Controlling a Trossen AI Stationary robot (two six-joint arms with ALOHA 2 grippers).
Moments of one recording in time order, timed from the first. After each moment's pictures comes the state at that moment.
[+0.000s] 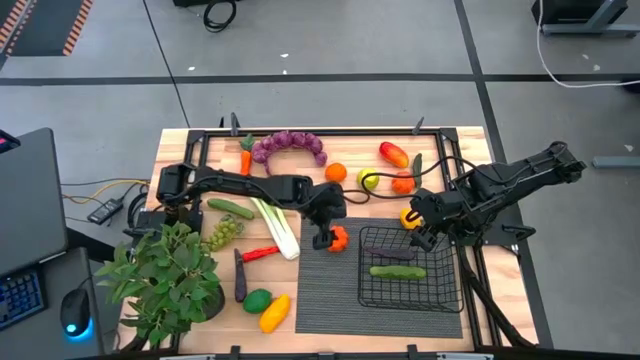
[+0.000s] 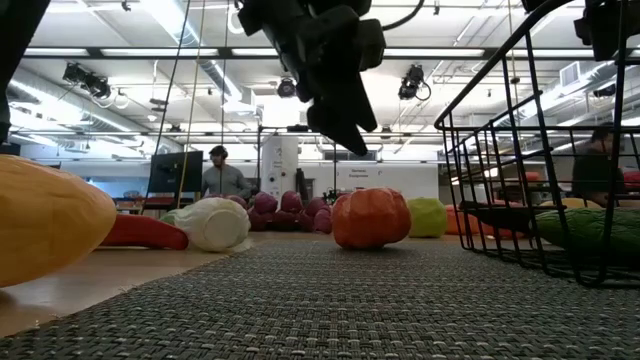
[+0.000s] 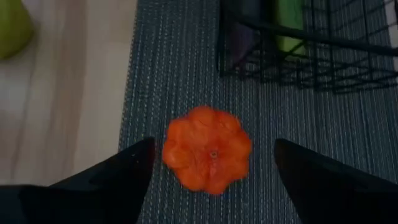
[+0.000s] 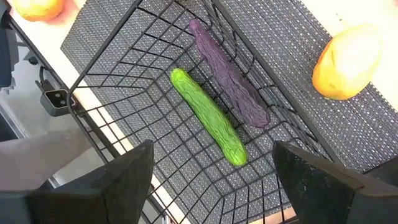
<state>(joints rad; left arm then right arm) 0.01 1.92 1.50 -0.52 0.14 -0.07 0.34 1.06 1.14 -1.23 -0.06 1.15</state>
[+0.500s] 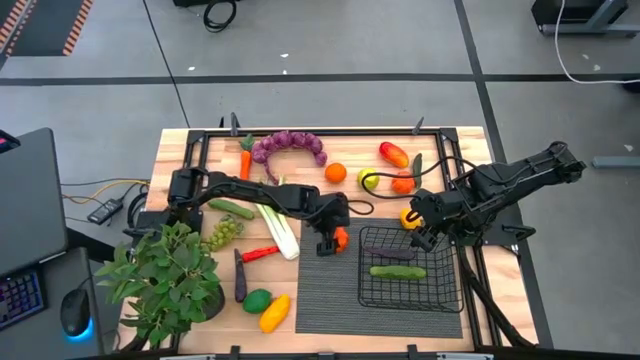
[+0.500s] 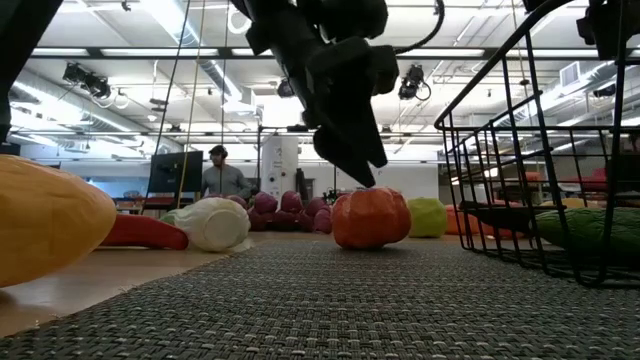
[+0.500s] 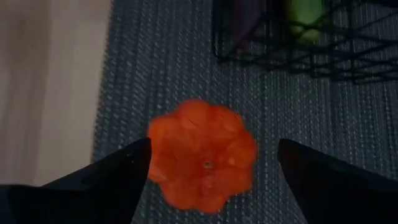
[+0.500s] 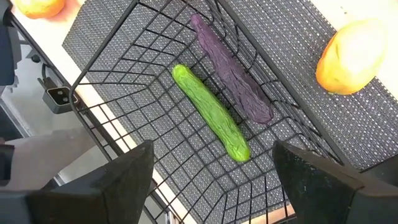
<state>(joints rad) -0.01 2.01 1.50 -0.47 0.12 -0.09 0.34 1.06 1.14 -1.23 -0.08 1.16</state>
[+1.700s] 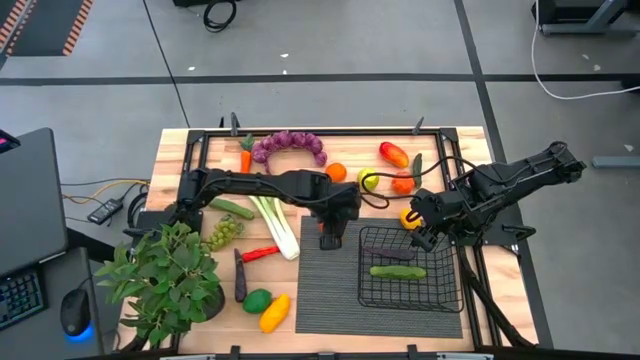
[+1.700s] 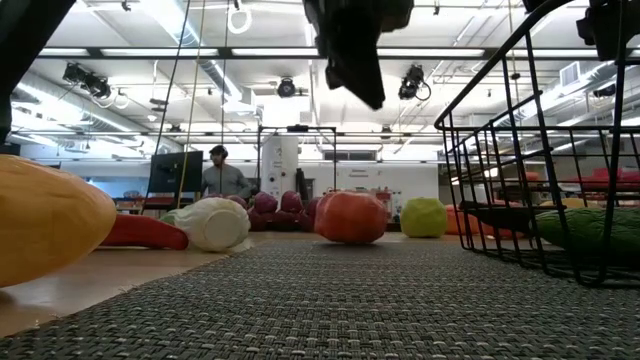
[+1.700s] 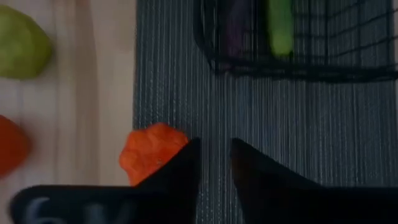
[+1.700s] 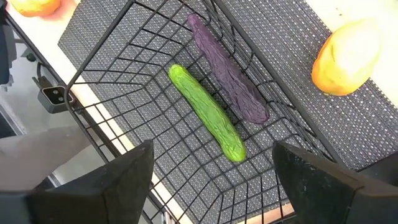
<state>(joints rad) -0.03 2.08 1.98 -0.99 0.06 -0.02 0.34 1.06 1.14 -1.24 -0.07 1.15</state>
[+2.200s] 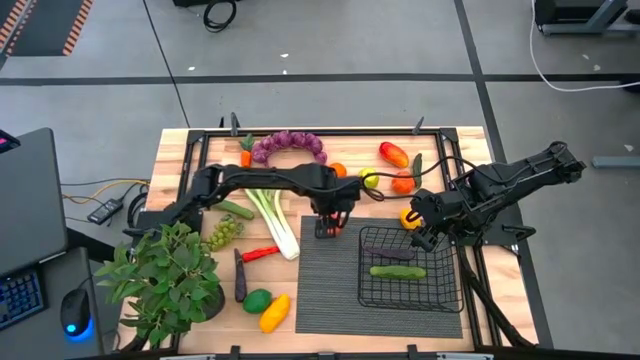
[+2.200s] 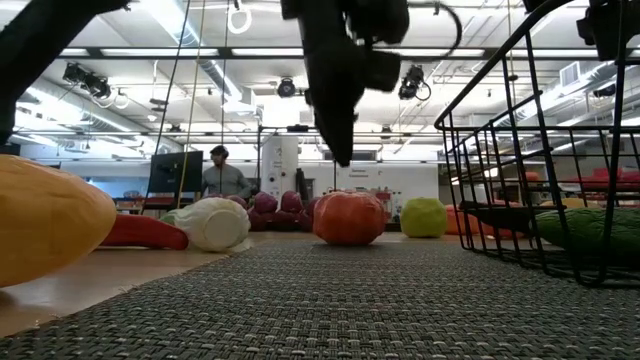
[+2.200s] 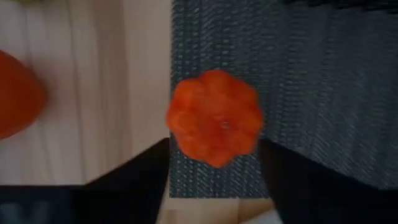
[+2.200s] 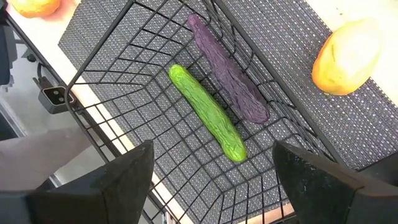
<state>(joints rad) 0.06 2.19 1.99 -1.13 0.03 0.06 0.34 1.06 1.14 -1.24 -0.07 1.16</state>
